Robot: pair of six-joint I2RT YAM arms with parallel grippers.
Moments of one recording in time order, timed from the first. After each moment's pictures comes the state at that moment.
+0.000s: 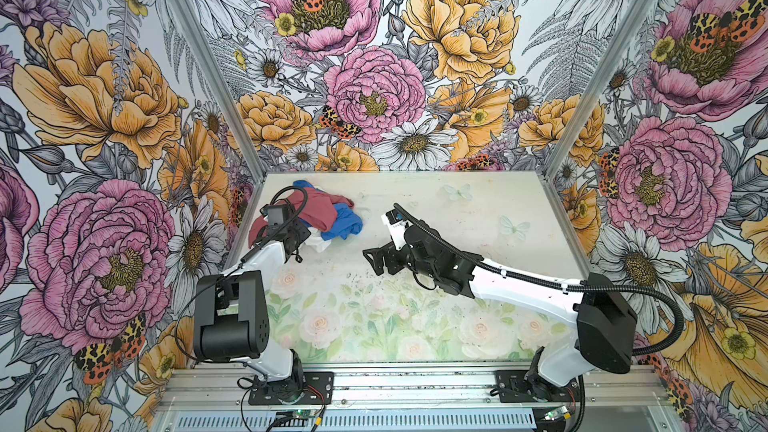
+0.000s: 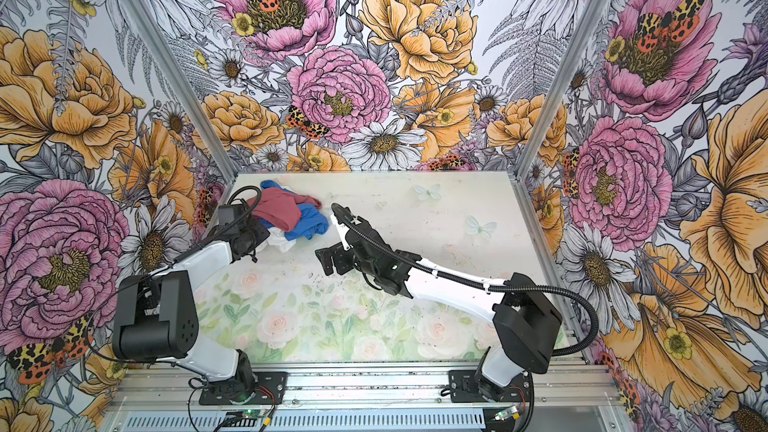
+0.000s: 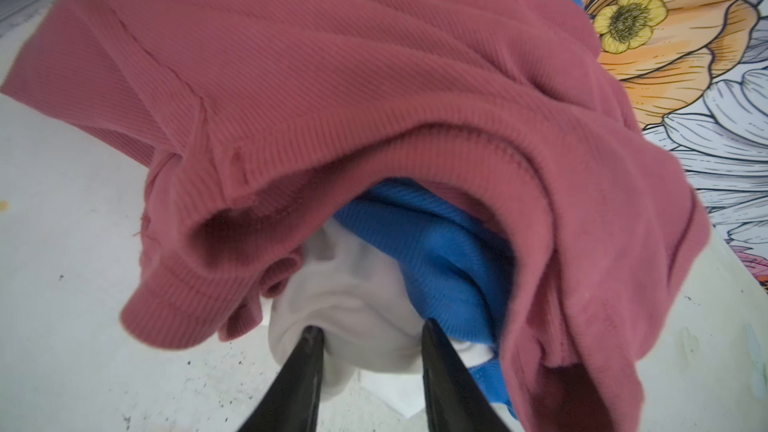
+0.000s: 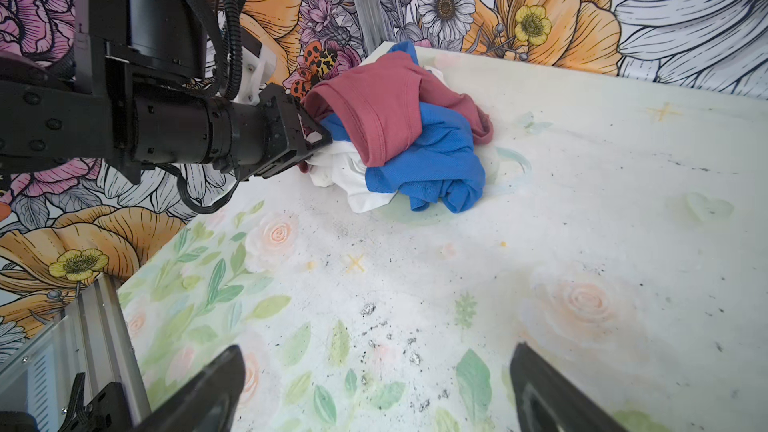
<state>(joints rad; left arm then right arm) 0.10 1.56 0.88 -0.13 -0.06 -0.64 0.95 1.56 1.11 -0.02 0.06 0.34</state>
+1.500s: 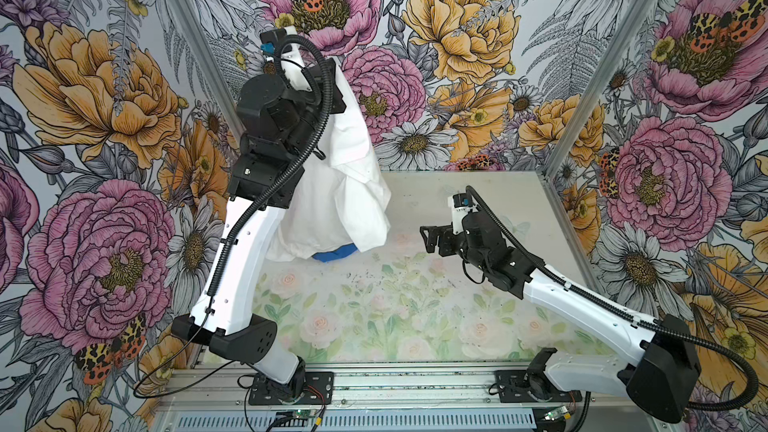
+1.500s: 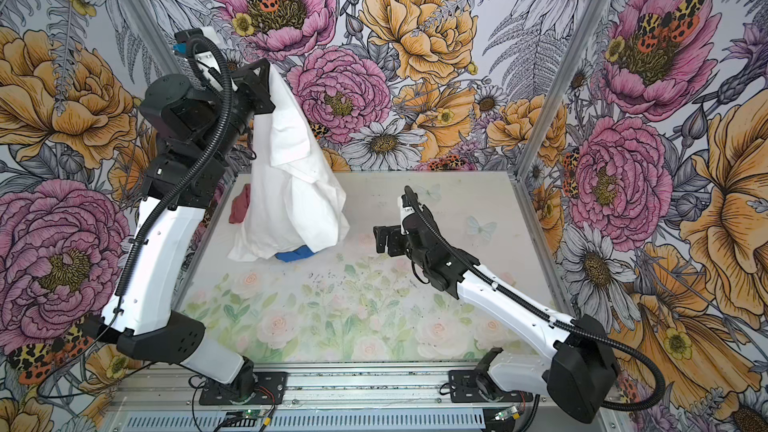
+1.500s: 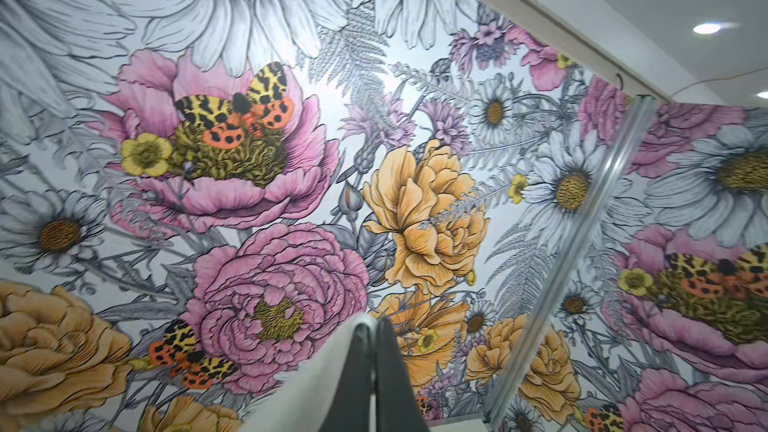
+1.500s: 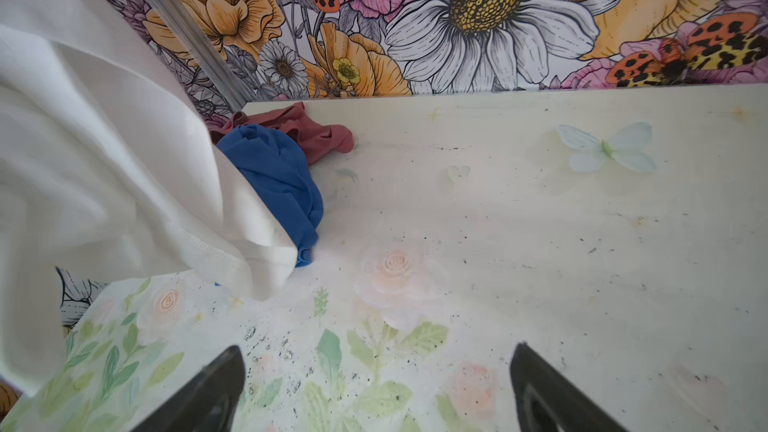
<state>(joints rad) -0.42 1.62 2.27 -0.37 -0.06 -0.29 0.66 1.21 0.94 -0.22 0.16 0.42</state>
